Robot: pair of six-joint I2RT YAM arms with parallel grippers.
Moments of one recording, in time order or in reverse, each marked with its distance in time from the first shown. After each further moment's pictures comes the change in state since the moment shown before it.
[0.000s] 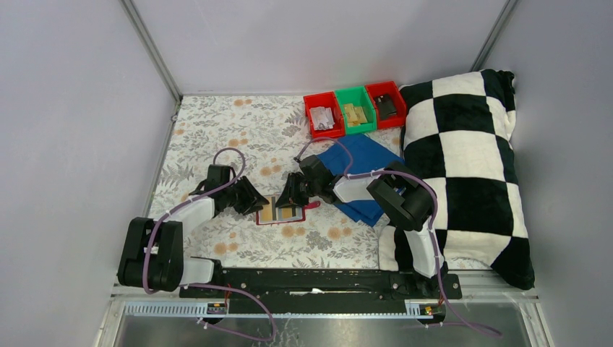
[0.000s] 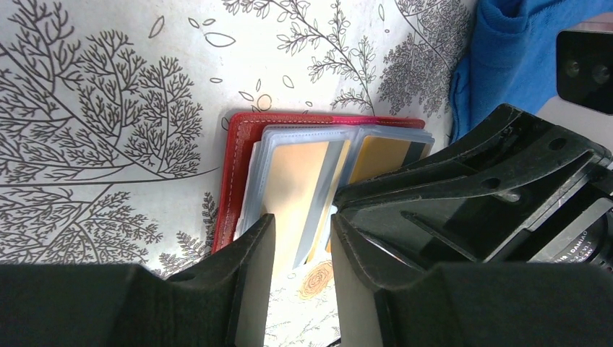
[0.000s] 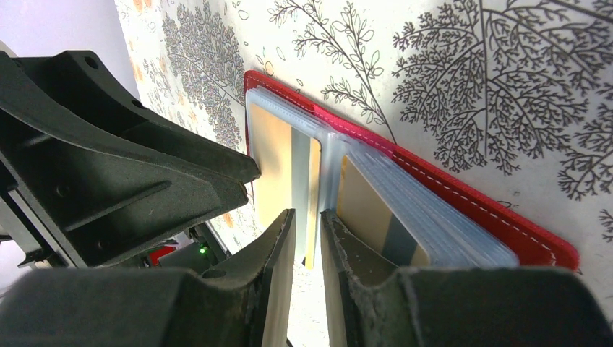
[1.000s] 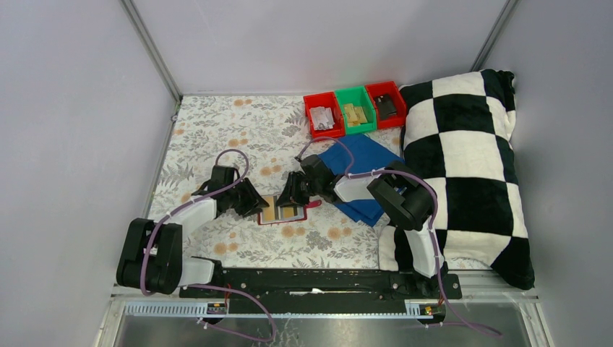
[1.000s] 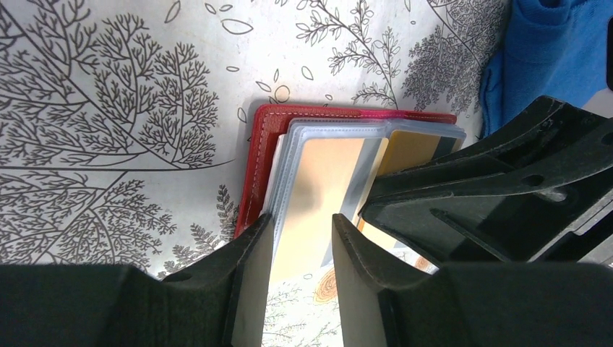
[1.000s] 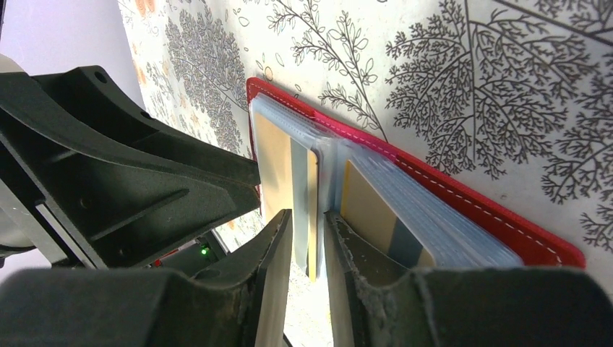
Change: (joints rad) left arm -0.047 -0.015 0.003 -0.042 -0.085 0.011; right arm -0.008 0.001 -0.003 0.010 -0.008 0.001
